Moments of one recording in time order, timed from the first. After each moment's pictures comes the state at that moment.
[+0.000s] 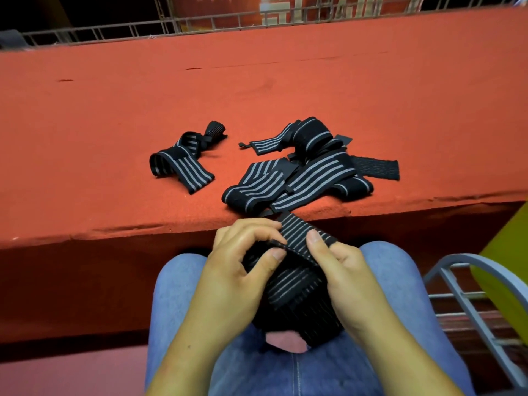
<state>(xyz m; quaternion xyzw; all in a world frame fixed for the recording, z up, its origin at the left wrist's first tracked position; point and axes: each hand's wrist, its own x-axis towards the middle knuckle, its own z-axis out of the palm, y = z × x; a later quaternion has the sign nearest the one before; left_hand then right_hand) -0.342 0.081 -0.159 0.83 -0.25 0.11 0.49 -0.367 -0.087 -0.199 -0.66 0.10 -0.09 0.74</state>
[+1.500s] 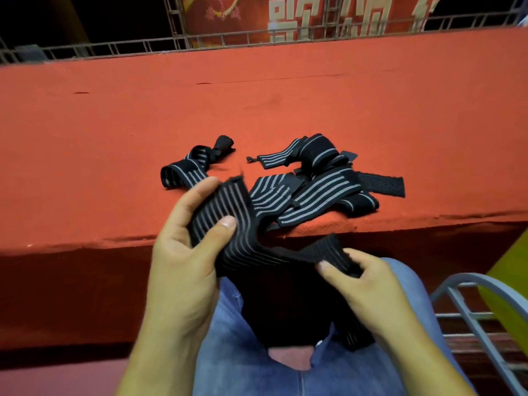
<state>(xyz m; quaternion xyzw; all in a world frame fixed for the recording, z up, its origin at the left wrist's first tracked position) -0.330 0.100 -0.118 0.59 -0.10 0.11 0.79 -0.369 -0.120 -0.193 -0.78 0.14 -0.11 0.60</state>
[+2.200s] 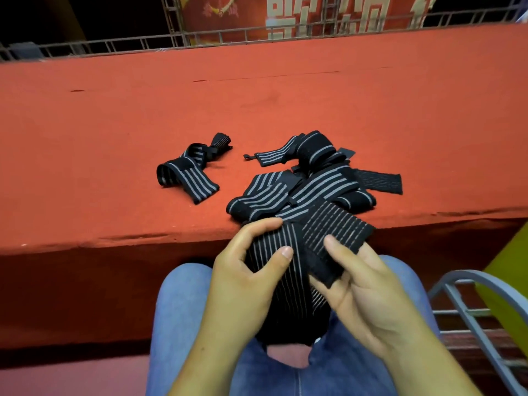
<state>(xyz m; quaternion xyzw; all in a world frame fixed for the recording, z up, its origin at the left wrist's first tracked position) -0.344 0.060 -0.152 0.72 -0.13 0.06 0.68 -0.379 -0.094 -0.151 -0.39 0.07 -0.03 0.92</state>
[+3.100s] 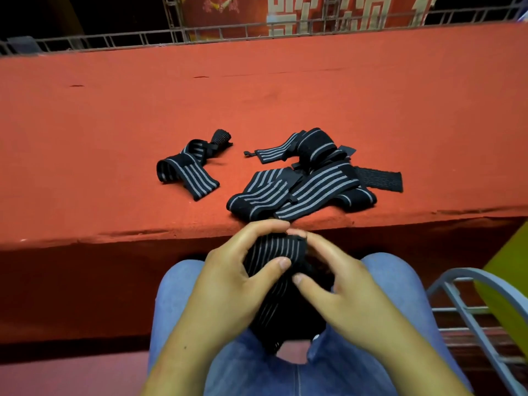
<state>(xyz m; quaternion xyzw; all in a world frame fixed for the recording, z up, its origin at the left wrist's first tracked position) -0.344 0.083 -0.137 0.80 -0.23 0.04 0.55 -0.378 -0.106 -0.181 -0.86 -0.07 -0.10 0.50</state>
